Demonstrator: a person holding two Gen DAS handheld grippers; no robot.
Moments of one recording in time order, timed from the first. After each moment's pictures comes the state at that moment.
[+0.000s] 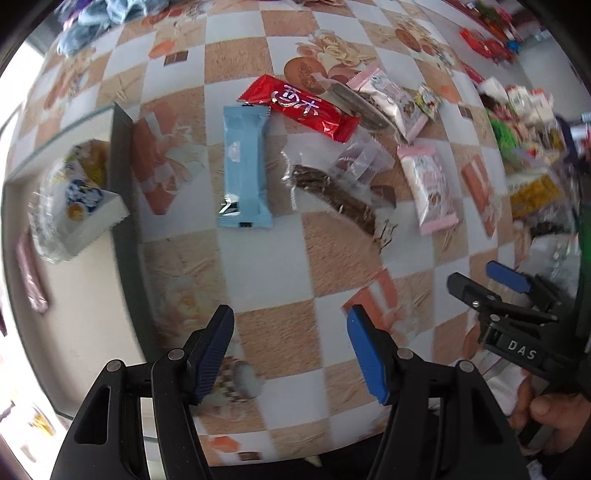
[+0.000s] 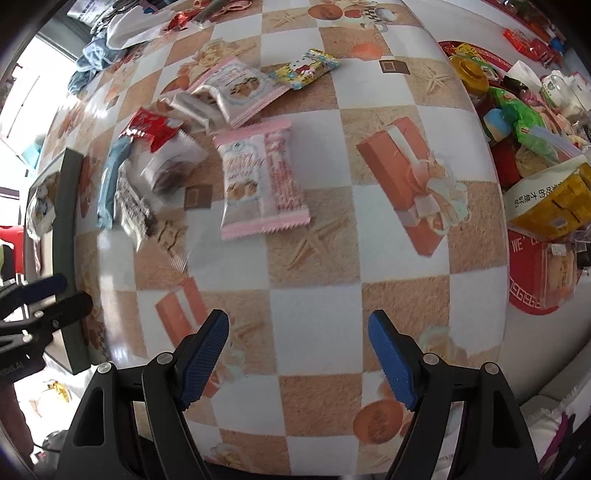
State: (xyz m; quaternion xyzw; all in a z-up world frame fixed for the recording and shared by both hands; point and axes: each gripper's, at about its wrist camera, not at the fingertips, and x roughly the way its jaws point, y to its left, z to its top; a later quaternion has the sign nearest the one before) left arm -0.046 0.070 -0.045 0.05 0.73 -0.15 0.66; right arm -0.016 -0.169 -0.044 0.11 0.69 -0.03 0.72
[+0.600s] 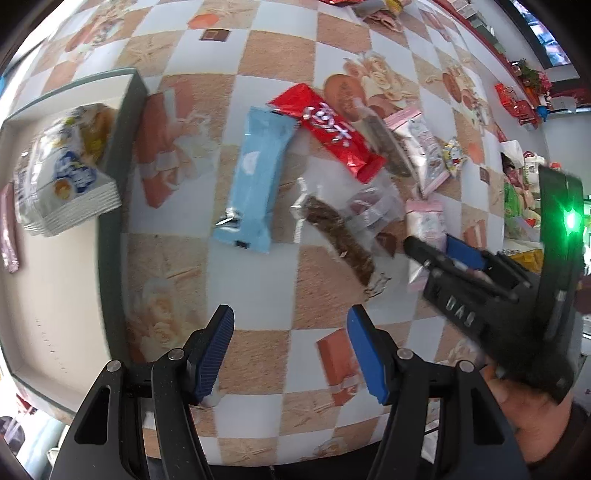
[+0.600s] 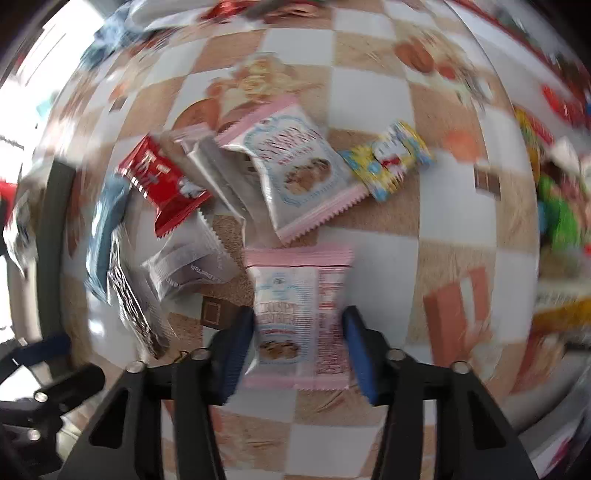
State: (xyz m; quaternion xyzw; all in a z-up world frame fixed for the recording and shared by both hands) left arm -0.026 0.081 -0.053 -0.06 0.74 -0.10 0.66; right arm 0.076 -0.128 -0.063 0.00 0.68 0.02 0.73
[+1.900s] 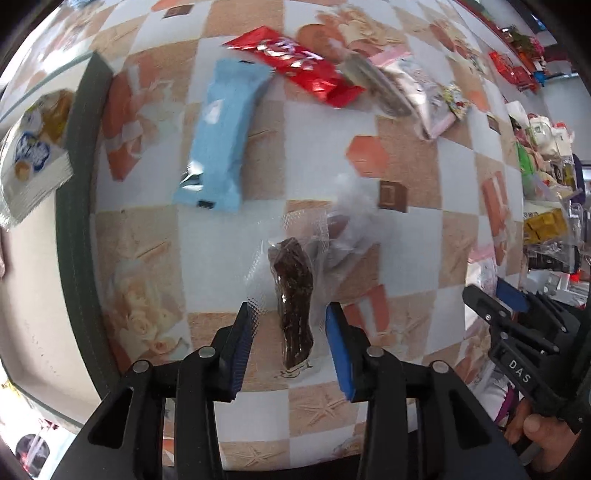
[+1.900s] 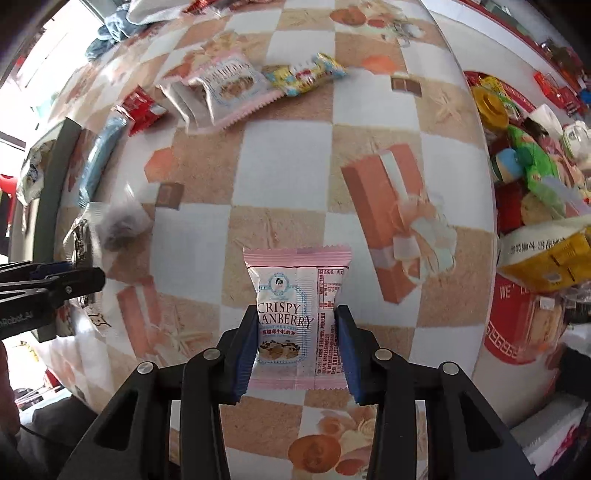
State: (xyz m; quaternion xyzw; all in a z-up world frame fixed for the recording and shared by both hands) left arm -0.030 0.008 -0.100 0.00 0.75 -0.11 0.65; right arm -0.017 -0.191 -0.055 0.03 0.69 0.01 0.72
